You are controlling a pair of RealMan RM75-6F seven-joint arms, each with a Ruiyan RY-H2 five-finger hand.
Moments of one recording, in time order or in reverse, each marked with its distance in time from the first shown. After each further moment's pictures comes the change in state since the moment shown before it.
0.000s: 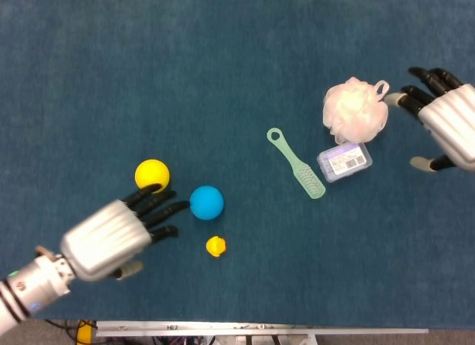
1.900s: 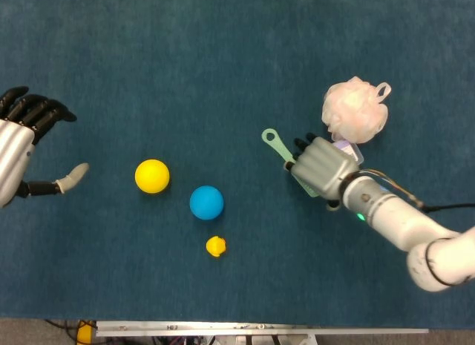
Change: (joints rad) left arm 0.129 0.133 -0.171 -0.064 -0.497 0.262 -0.031; right arm 0.543 -0.543 -0.098 0.120 0.775 -0.208 -0.595
